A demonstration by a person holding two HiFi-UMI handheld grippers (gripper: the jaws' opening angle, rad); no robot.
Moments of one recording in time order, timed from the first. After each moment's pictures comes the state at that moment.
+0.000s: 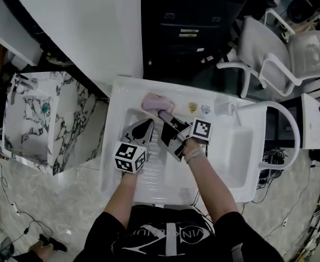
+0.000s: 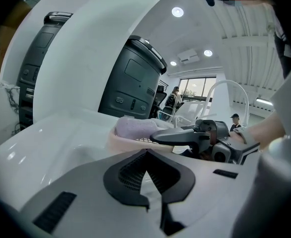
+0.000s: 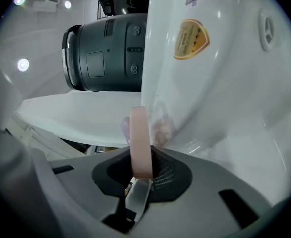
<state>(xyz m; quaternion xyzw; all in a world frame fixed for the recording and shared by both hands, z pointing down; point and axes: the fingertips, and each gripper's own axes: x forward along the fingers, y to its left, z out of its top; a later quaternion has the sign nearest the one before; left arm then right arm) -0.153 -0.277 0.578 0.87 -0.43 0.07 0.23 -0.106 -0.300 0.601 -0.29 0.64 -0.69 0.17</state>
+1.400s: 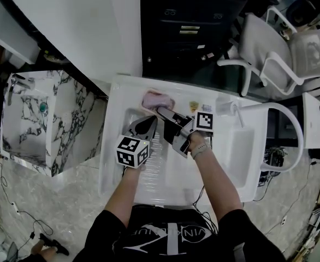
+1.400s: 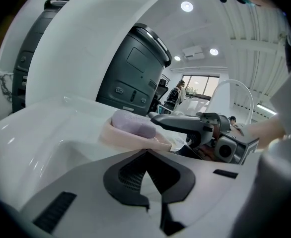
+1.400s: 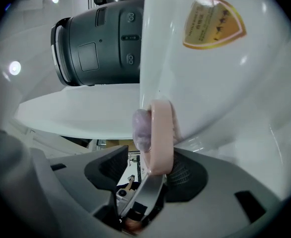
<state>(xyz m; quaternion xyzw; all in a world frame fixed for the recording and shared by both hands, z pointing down) -0.139 -0.290 0.592 0.87 -0.41 0.09 0.28 -0.115 -0.308 0.596 -0.24 0.63 -0.72 0.14</state>
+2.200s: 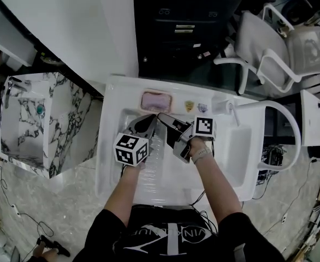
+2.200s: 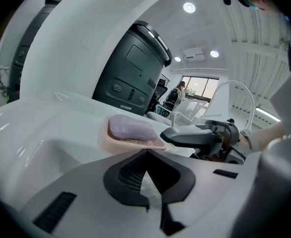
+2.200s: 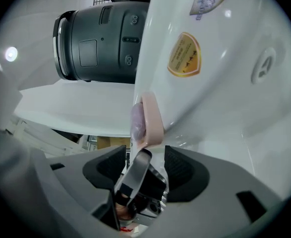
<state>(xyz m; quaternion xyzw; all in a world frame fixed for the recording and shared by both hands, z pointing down) -0.122 -0.295 0.593 0.87 -0.40 0.08 0.29 -0.091 -0.286 0.607 -0.28 0.63 -0.72 0.09</state>
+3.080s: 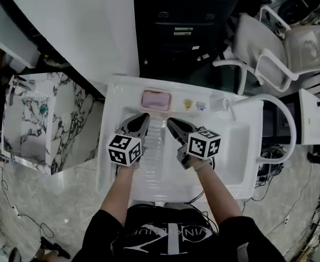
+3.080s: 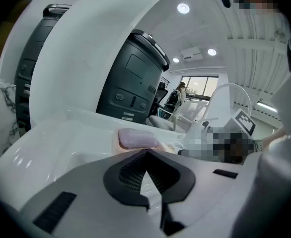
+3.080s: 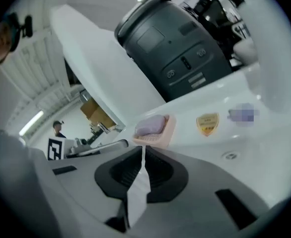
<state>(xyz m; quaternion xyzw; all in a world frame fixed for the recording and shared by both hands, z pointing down) -0.150 -0.287 0.568 0.87 -0.42 0.08 0.26 -0.068 -0.265 0.579 -0.38 0.82 -0.42 -0.06</state>
